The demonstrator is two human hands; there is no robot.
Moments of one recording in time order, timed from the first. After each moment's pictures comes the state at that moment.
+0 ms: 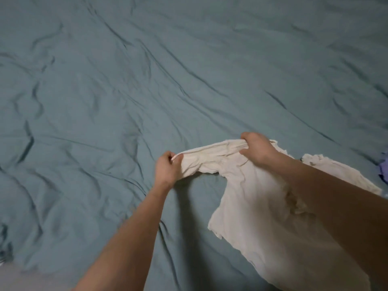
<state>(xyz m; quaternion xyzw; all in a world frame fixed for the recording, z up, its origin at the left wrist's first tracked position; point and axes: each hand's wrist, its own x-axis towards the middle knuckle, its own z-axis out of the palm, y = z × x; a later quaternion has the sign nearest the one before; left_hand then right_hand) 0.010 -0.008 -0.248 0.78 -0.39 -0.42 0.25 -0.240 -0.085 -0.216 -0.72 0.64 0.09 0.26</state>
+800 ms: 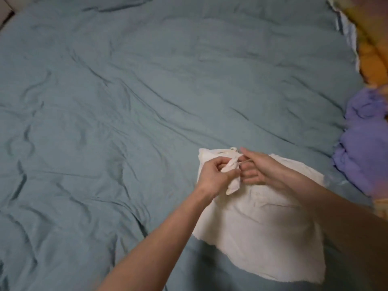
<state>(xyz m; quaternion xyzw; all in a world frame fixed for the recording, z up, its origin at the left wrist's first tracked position) -0.150 0.006 -0.121 0.55 -0.39 -0.68 0.29 -0.309 -0.022 -0.122 -0.26 0.69 -0.17 0.66</state>
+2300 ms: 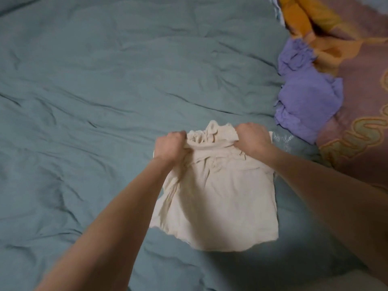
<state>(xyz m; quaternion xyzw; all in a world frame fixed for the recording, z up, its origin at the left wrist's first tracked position) -0.234 -0.061 -0.179 0.52 -0.84 -0.15 -0.07 -0.446 0.005 -0.154 -0.61 0.78 0.13 0.11</state>
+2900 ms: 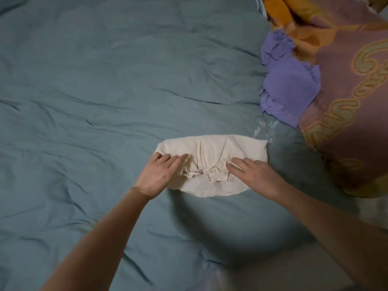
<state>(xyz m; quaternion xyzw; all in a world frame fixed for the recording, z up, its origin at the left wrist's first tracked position) -0.158 0.016 -0.183 0.22 -0.97 0.01 0.06 -0.448 0.162 -0.178 -0.83 0.55 -0.01 -0.08</state>
